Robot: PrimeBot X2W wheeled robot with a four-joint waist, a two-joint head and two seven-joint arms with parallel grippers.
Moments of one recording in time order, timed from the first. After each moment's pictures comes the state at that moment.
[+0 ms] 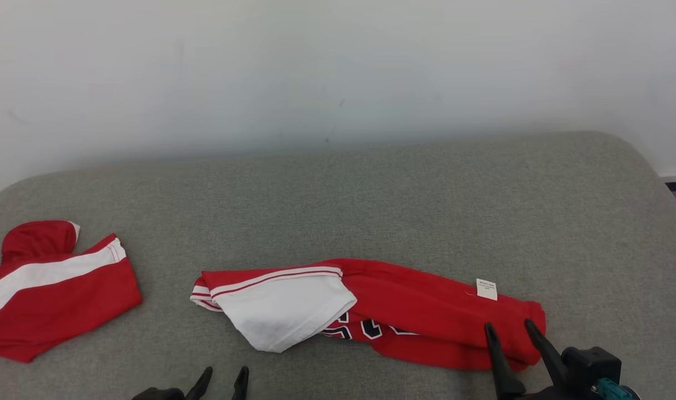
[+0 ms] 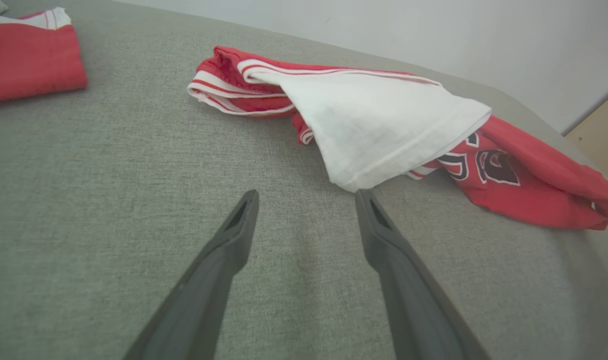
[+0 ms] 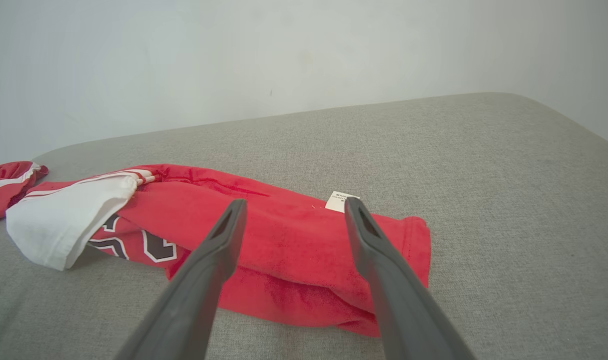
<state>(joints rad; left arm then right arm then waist) -0.08 0.20 -0.35 0.48 -0.55 -0.13 -0.21 0.04 -0.05 0.06 0.16 0.18 0.13 -0.04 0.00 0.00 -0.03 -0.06</state>
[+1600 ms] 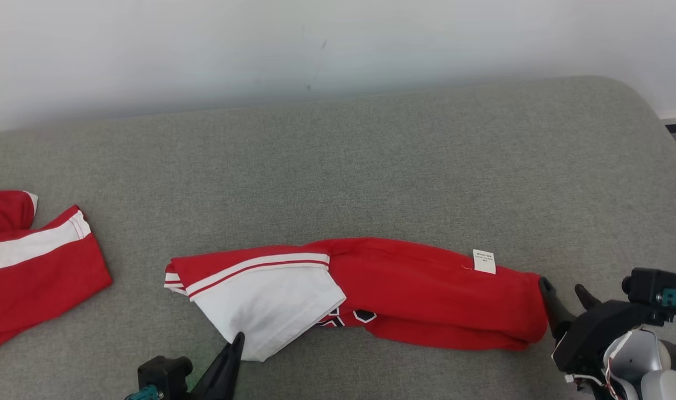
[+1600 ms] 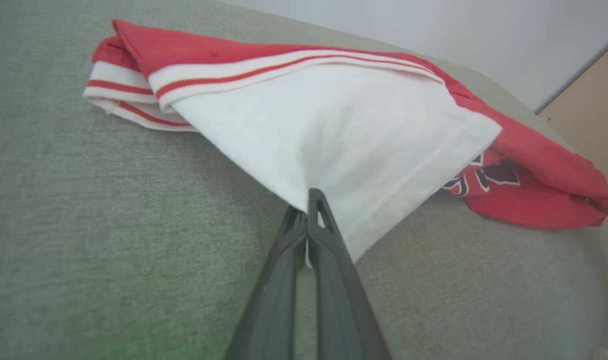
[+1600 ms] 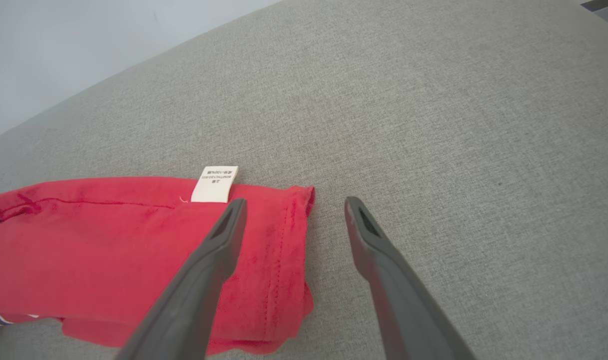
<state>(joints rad) -0.21 0.25 -0.48 0.50 -0.65 -0.13 -0.26 -0.15 -0.07 -0.17 0.18 0.32 0.13 0.41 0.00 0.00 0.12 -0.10</state>
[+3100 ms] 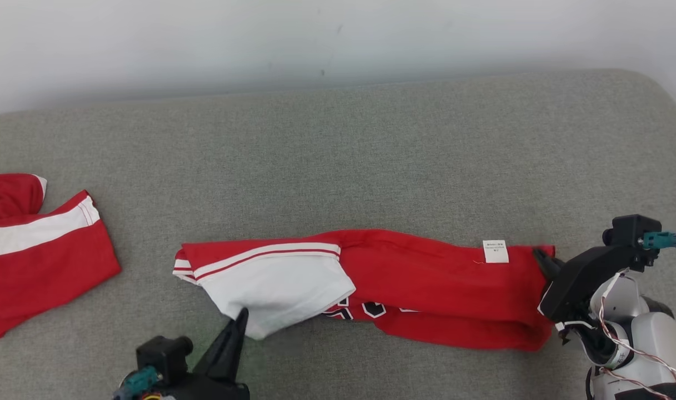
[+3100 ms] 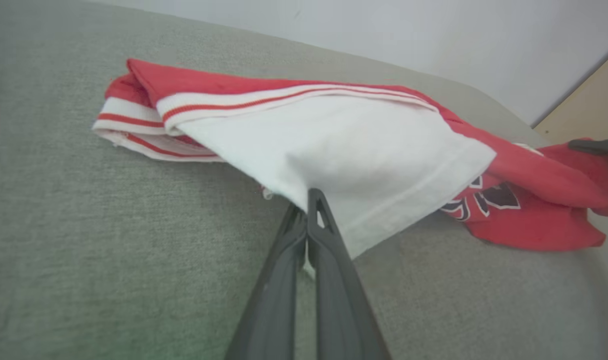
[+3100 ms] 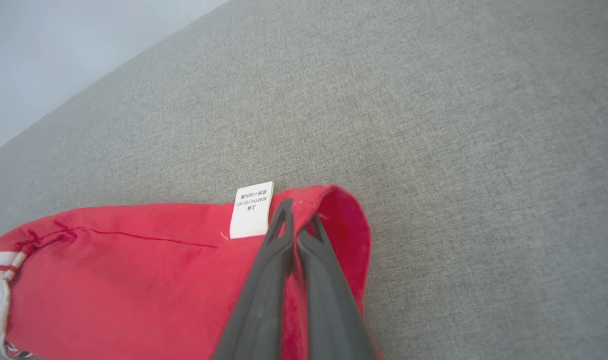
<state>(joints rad) -0.25 0.25 -0.49 0.46 -0.64 -0.13 -0.26 -0.37 -0.06 -0.19 0.34 0.37 0.13 0.58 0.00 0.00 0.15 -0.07</state>
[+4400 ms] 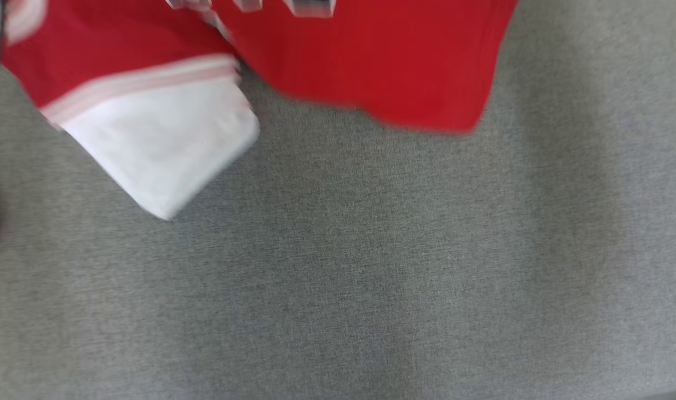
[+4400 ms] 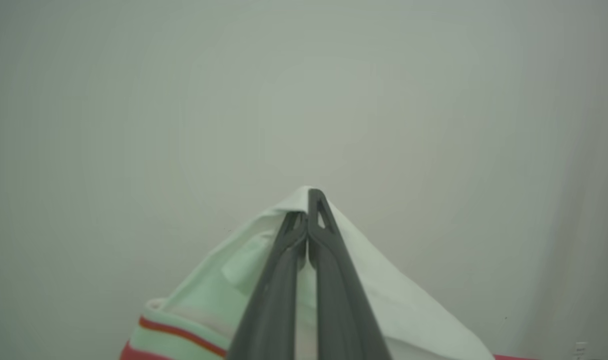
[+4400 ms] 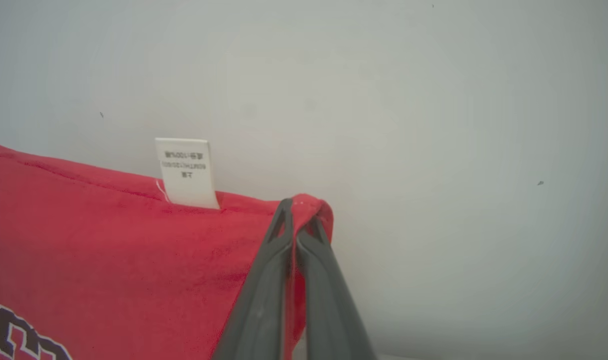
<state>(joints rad) -1.36 0.43 -0.21 0.27 -0.84 0.00 -0.13 -1.31 -0.30 0.20 0.40 0.43 0.13 0.21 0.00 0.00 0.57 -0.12</state>
